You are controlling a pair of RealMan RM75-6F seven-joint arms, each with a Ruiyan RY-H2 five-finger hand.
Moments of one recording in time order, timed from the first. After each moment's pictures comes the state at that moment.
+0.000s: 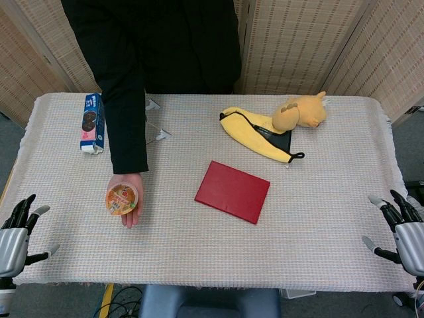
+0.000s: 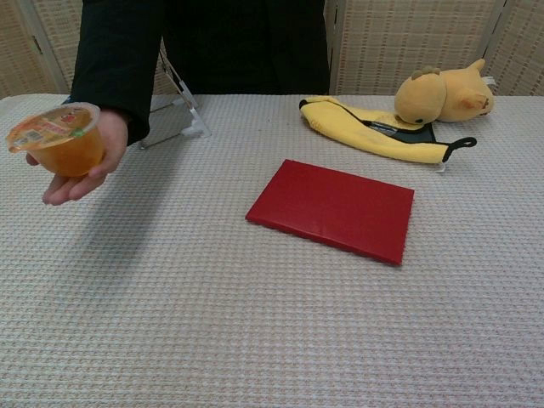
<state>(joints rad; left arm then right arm) -0.06 -1.11 -0.05 -1.70 1.49 1.51 0.13 0.02 -1.01 0.02 -1.61 -1.63 1.58 0.15</state>
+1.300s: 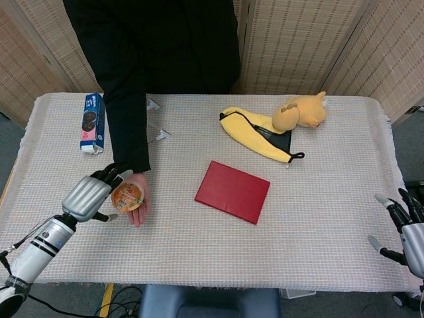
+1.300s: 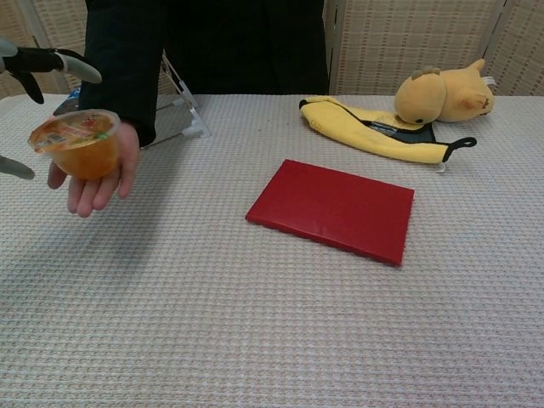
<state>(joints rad) -0.56 -0.98 -0.17 -1.82 1.43 0.92 0.20 0.00 -0.96 0.02 -1.68 -1.64 1.62 0.09</state>
